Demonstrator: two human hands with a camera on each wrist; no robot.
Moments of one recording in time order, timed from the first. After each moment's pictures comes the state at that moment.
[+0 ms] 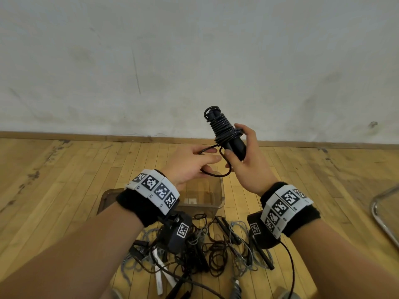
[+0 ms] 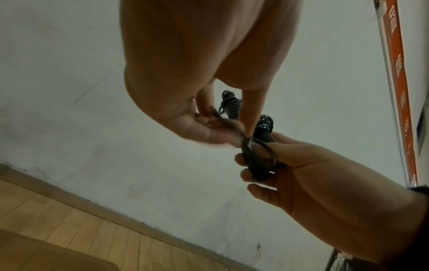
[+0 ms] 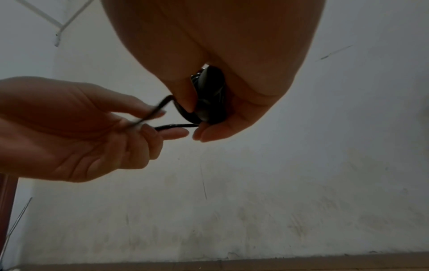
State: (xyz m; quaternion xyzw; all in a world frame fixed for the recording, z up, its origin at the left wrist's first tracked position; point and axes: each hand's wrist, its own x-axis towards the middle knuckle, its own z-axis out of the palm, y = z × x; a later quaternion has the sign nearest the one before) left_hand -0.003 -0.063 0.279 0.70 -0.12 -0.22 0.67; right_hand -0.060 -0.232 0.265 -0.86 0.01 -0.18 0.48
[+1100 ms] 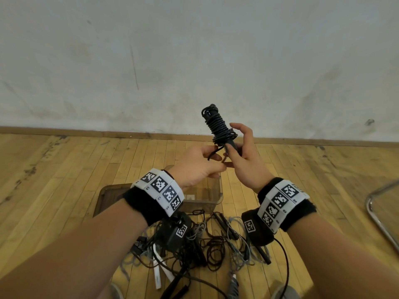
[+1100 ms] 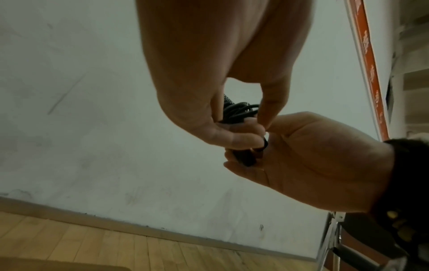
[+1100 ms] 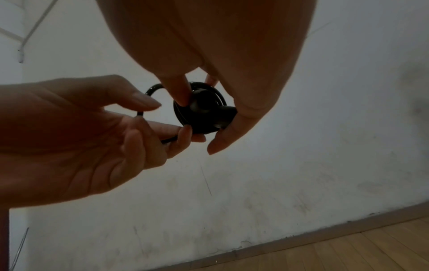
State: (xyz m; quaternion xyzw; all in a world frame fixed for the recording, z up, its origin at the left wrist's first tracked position) left_hand -0.017 -0.072 0.277 0.71 -0.21 -0.24 0.63; right_hand -0.056 -0.230 0.260 -0.82 0.01 -0.15 0.55
